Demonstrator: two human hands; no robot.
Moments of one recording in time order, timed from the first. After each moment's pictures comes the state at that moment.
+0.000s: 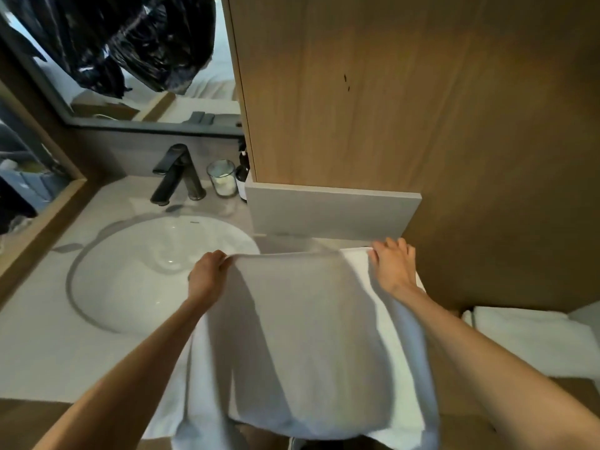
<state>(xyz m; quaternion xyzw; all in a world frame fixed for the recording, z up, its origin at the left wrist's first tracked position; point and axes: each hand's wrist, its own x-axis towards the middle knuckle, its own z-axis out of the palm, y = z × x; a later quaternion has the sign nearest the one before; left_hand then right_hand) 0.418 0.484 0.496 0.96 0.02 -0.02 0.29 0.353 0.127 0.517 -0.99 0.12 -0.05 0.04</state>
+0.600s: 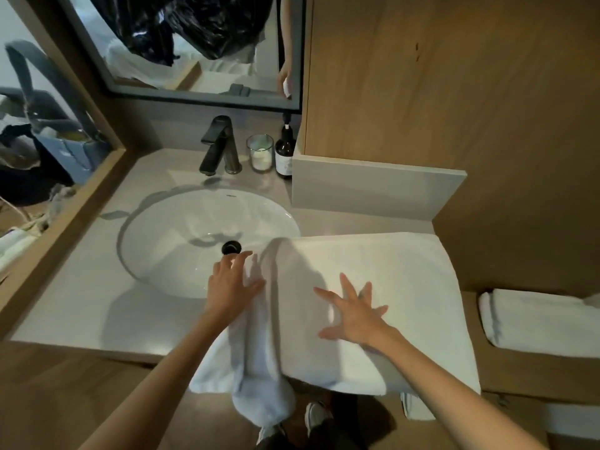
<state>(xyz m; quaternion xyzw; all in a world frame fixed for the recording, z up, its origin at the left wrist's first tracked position) 0.336 0.542 0.500 0.97 -0.03 -0.07 0.24 0.259 0.298 0.502 -0.93 0.04 0.30 0.18</state>
